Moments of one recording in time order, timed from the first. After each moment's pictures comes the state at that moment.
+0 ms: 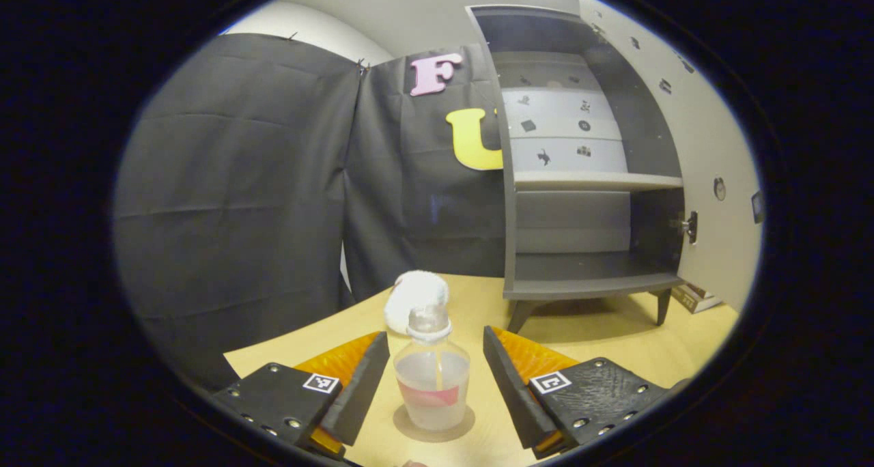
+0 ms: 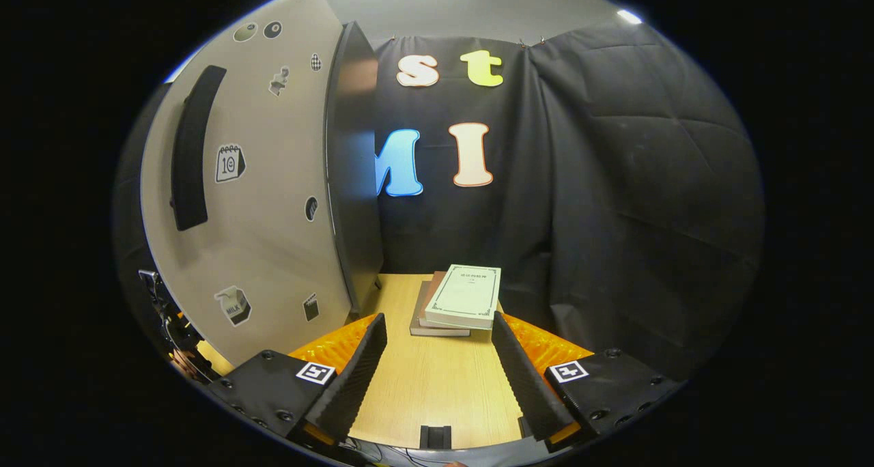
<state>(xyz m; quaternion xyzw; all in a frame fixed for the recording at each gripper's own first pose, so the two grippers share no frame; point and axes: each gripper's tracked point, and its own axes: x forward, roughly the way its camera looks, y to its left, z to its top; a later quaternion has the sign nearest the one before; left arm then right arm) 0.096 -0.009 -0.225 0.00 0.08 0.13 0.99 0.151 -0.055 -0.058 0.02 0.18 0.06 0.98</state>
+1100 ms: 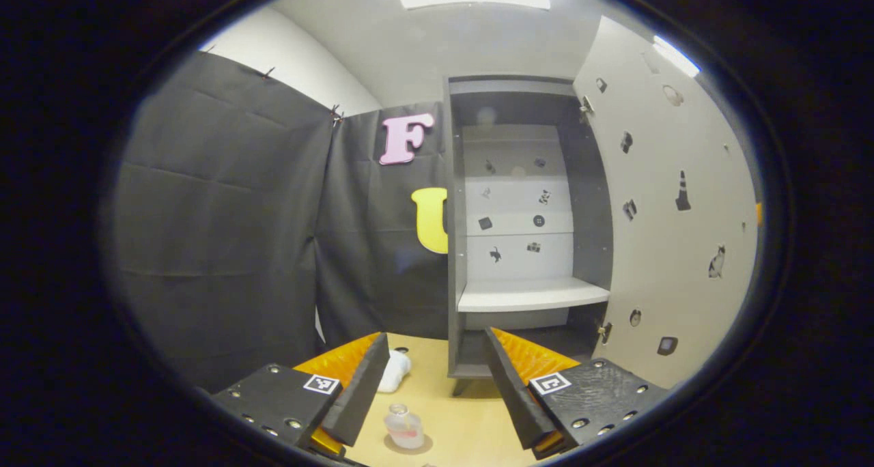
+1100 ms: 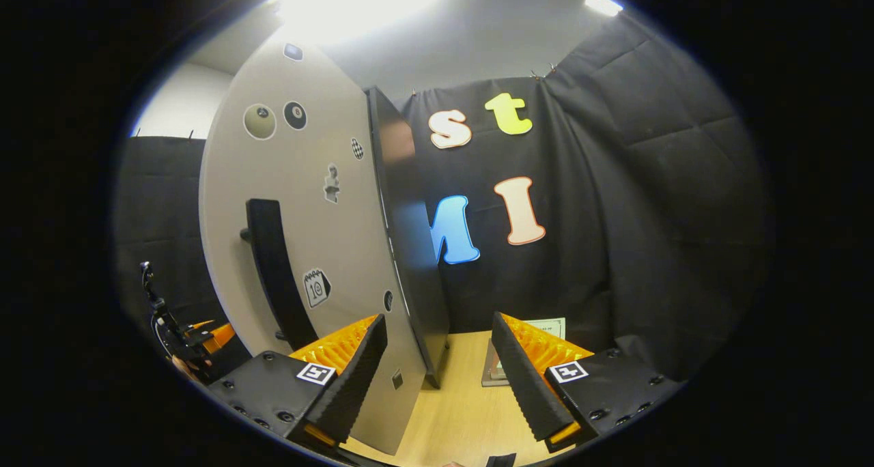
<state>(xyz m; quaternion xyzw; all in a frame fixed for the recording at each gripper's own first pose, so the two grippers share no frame) 0.046 -0.055 0.005 0.01 0.01 0.05 1.00 0.159 0.013 0.062 0.11 0.06 0.15 0.98</state>
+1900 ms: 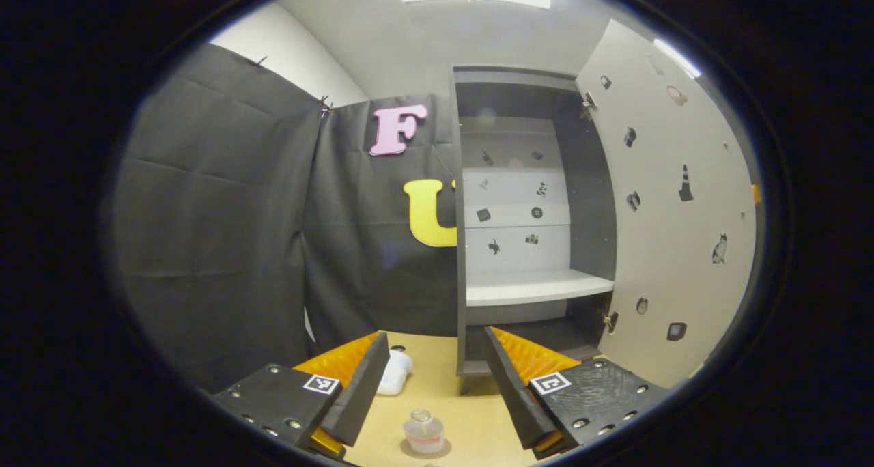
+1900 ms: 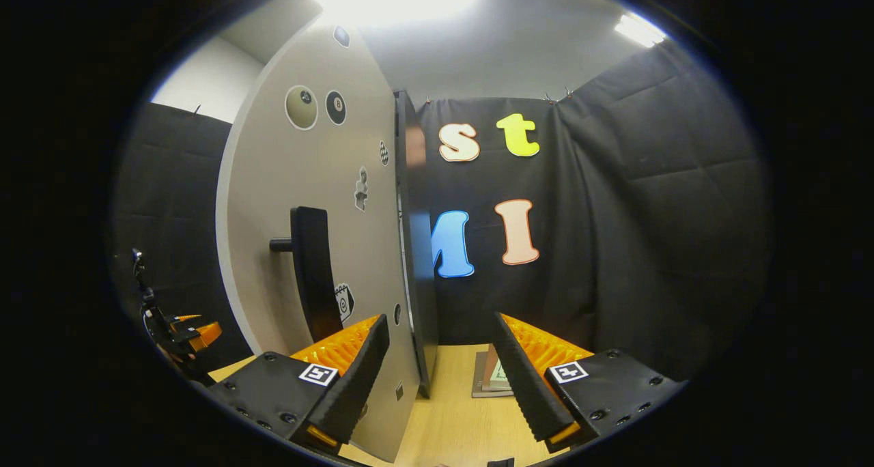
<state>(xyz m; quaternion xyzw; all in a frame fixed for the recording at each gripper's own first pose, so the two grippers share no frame) 0.069 -0.014 -0.016 -0.01 0.02 0.01 1.00 0.159 0.056 0.078 0.05 0.05 0.11 0.99</state>
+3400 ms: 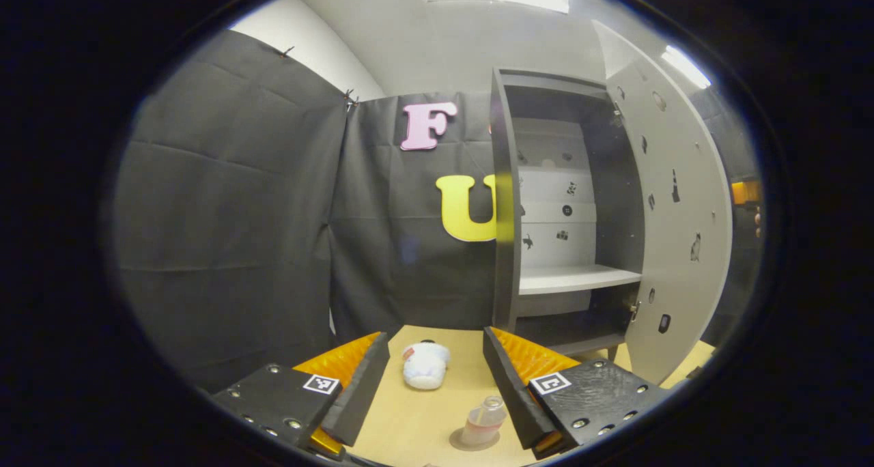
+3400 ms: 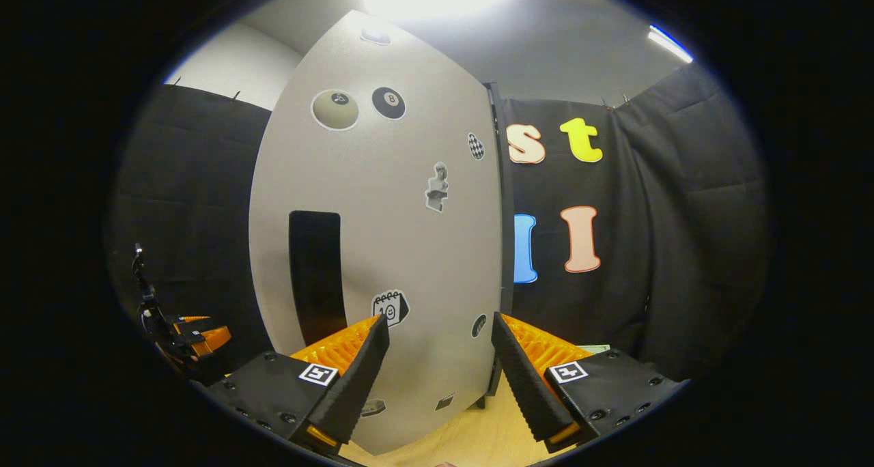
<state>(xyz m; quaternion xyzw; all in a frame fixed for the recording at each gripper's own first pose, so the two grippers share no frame) 0.036 0.105 -0.032 -0.01 0.03 0.04 1.00 0.165 0.213 0.086 0.03 0.04 0.20 0.98</state>
